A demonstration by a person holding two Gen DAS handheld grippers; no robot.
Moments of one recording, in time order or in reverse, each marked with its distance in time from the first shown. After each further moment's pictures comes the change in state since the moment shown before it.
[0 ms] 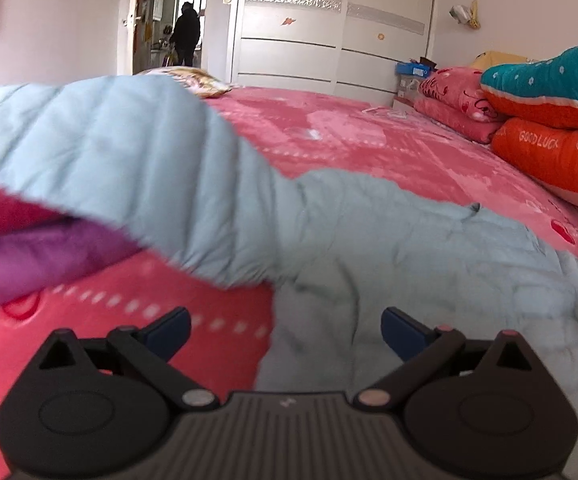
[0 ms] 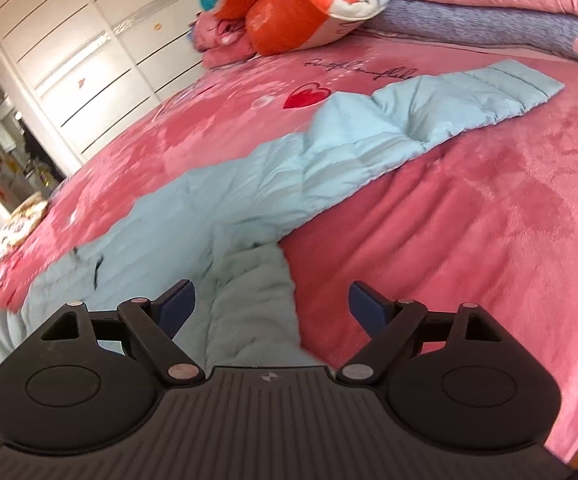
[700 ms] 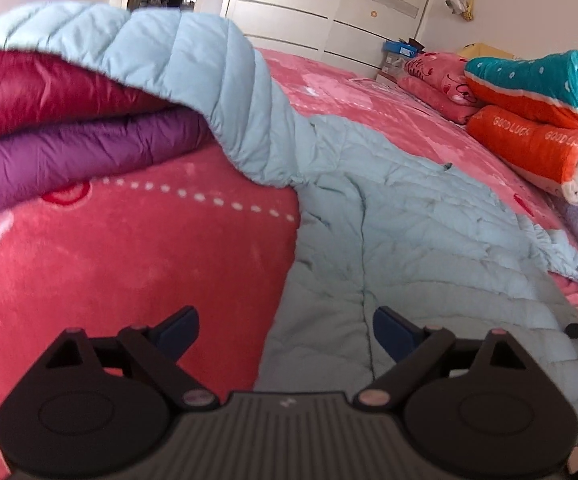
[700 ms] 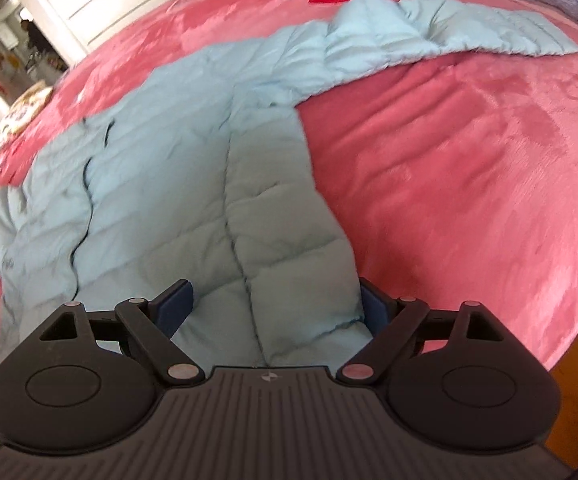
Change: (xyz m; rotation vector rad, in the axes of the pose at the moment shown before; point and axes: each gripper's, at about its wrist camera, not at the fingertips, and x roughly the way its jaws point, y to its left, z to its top) left arm -0.052 0.054 -0.054 -0.091 0.121 -0.142; right arm -0.019 0.009 -0.034 -0.101 0.331 -0.006
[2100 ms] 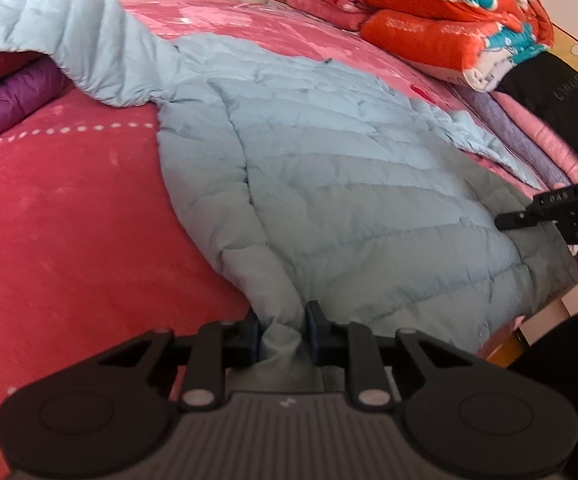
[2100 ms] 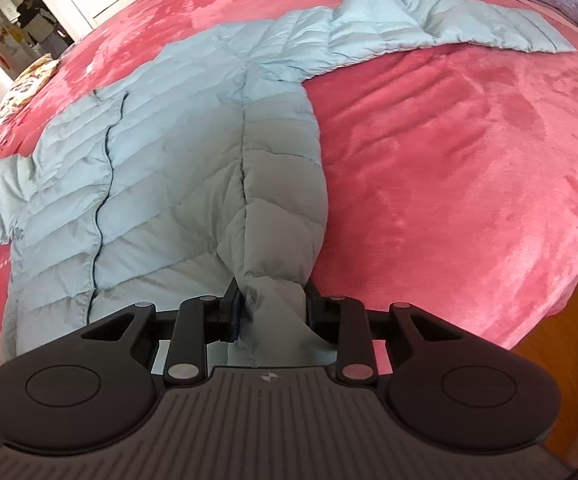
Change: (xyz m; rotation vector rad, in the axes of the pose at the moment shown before) left arm -0.004 -0.051 -0.042 0.235 0.221 -0.226; right arm -0.022 0.003 -0.008 -0.030 0.049 -0.020
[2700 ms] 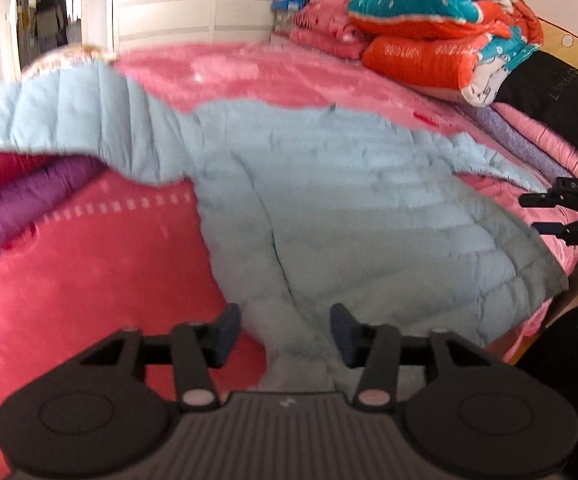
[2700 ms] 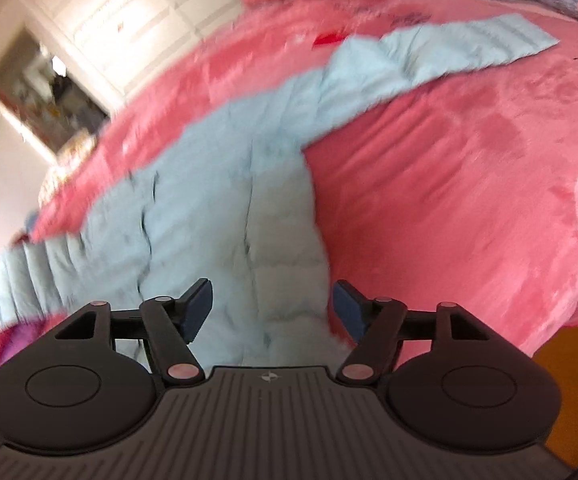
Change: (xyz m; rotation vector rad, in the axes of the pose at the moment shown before) left arm -0.067 -0.010 0.020 0.103 -0.112 0.115; right arm -0.047 -0.056 0.000 0.160 -0.245 0.199
